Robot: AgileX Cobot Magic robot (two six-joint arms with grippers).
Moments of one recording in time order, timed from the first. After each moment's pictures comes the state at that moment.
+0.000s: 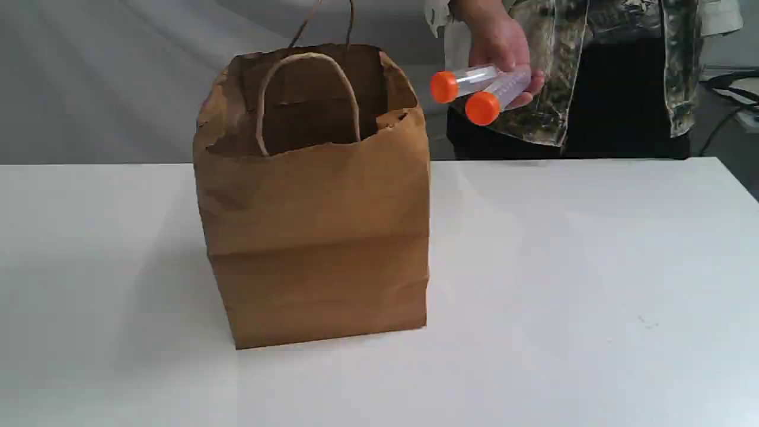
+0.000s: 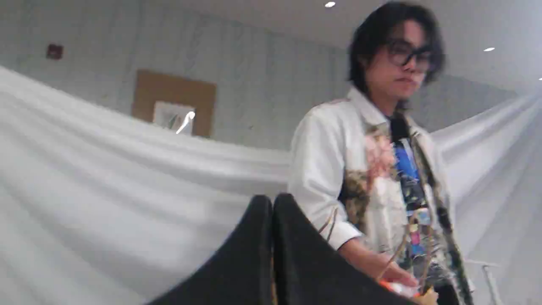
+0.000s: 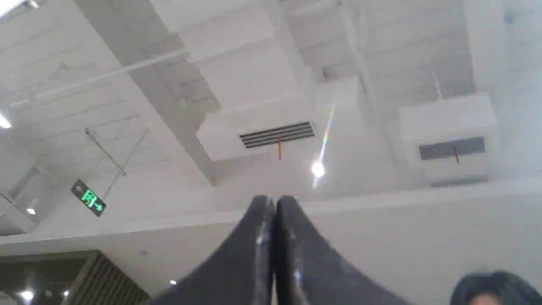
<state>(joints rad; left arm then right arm) -0.05 0.00 0.00 0.41 -0.36 -0.66 0.08 0.01 0.00 -0.31 -1.17 0.32</state>
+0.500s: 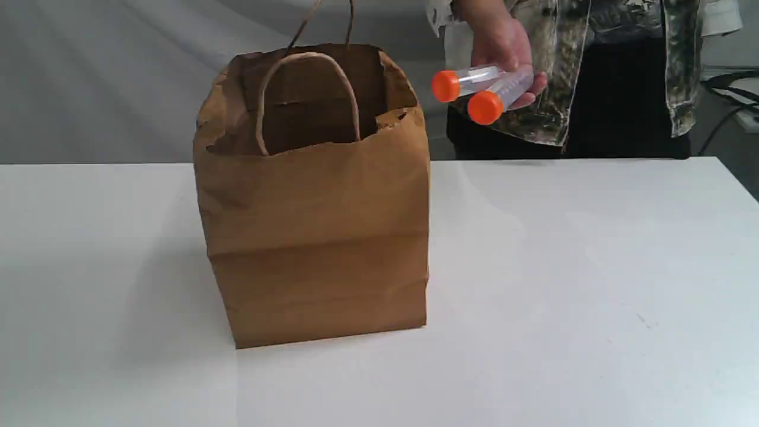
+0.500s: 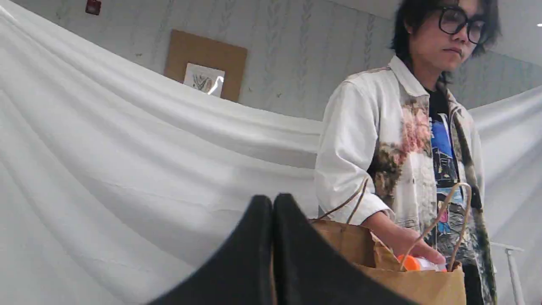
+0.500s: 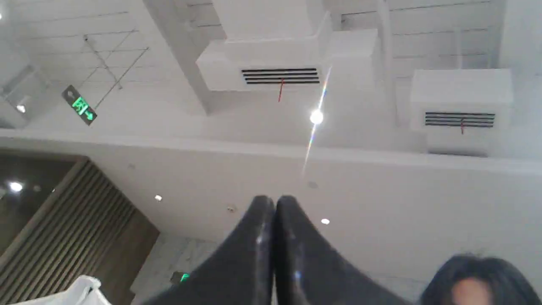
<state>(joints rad) -0.05 0.00 0.00 0.40 -0.29 -0.67 0.08 0.57 -0.38 -0.40 -1.18 0.16</state>
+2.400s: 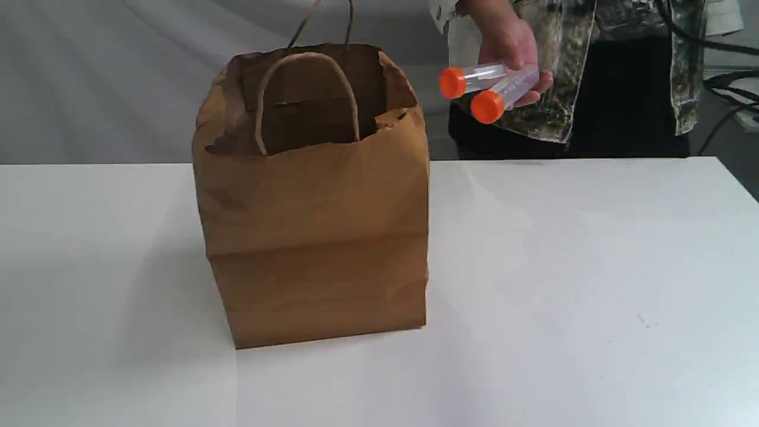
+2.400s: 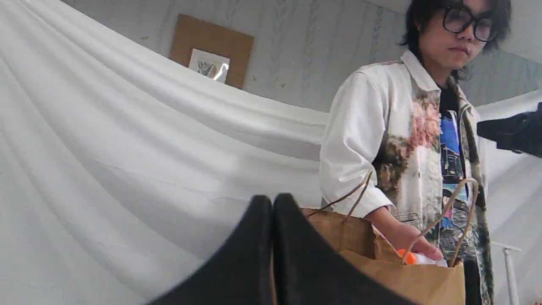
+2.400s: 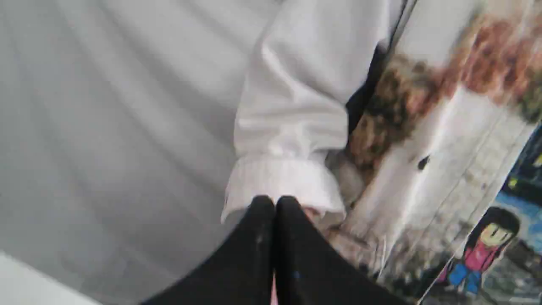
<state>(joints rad) -0.05 0.00 0.00 0.39 -0.28 -0.71 0.23 1.83 -1.82 -0.06 0.25 -0.28</state>
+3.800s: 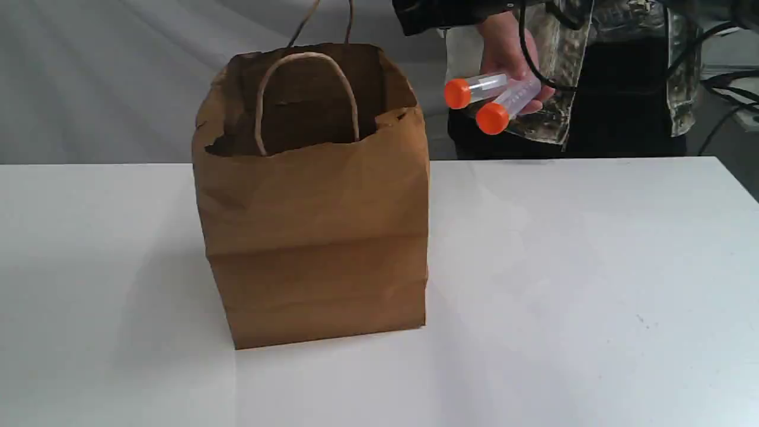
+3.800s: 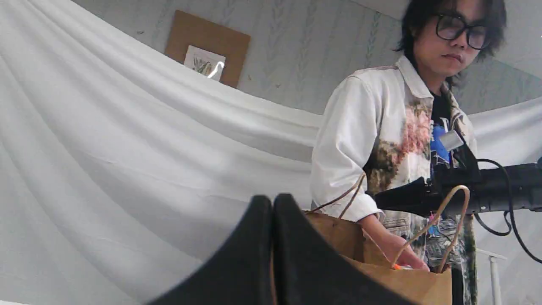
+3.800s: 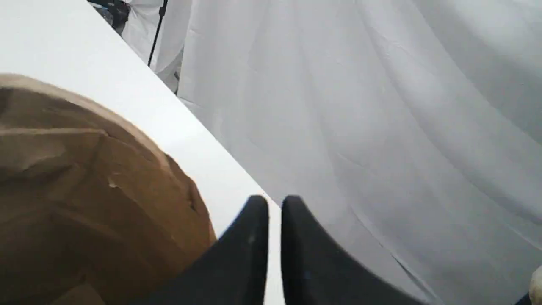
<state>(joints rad) -0.05 0.00 0.00 0.40 -0.28 -0.76 0.23 2.17 -2.15 0.85 0.73 -1.07</state>
